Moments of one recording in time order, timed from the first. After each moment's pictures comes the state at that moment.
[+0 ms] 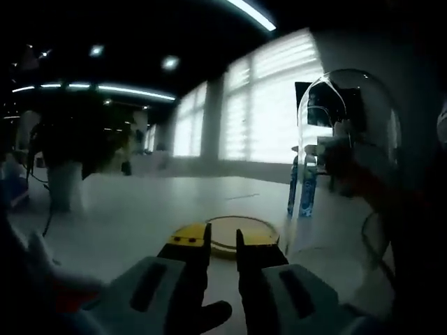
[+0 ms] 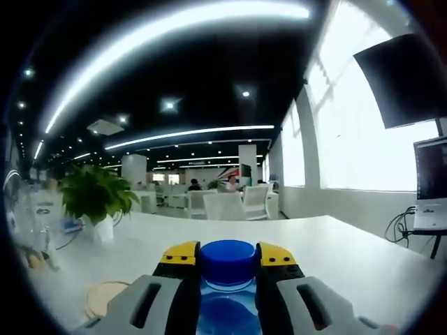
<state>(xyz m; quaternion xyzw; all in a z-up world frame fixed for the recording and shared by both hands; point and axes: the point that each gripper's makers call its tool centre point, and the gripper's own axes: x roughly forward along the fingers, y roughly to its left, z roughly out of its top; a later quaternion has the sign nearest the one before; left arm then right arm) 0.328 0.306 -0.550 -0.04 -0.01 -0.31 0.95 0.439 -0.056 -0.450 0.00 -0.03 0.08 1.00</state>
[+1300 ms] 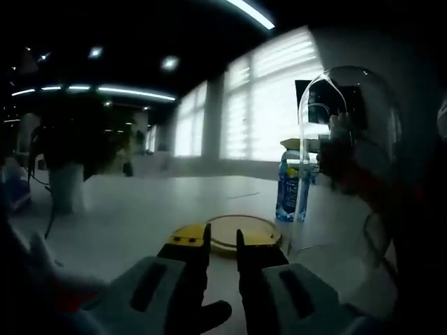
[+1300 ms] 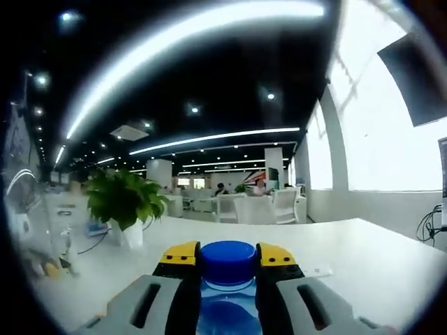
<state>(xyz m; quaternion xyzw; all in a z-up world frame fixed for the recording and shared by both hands) 0.328 0.308 -0.552 -0.03 -0.01 -0.31 0.95 0.439 0.025 -0.448 0.01 -0.05 0.16 0.99</state>
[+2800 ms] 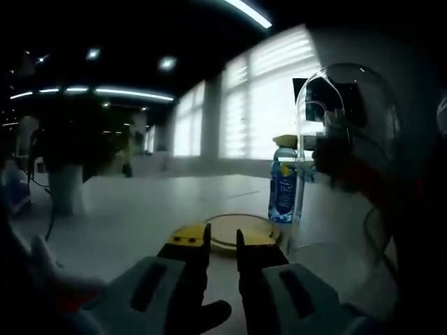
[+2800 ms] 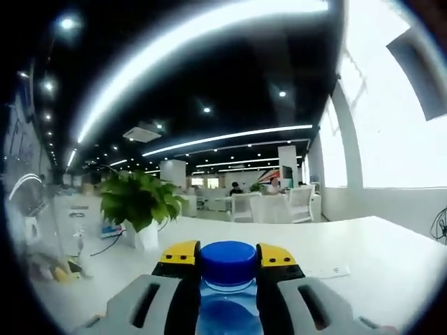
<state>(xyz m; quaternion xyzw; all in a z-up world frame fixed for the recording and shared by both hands) 0.327 0.306 -0.552 -0.02 -0.01 -0.31 0.95 0.445 0.050 -0.447 0.01 -0.03 0.21 0.98</state>
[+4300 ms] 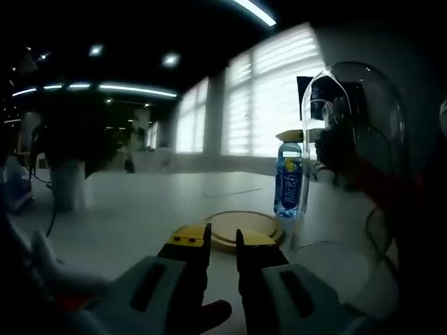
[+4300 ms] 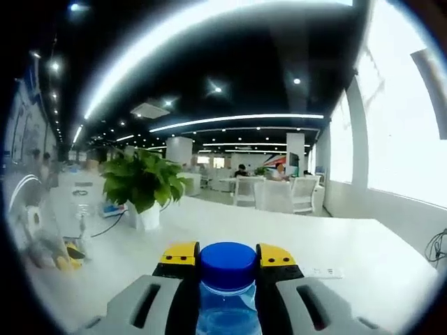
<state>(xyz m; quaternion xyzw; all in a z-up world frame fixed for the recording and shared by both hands) 0.331 0.310 -0.556 -0.02 0.00 -0.30 0.95 0.446 0.056 -0.441 -0.04 0.01 0.23 0.97</state>
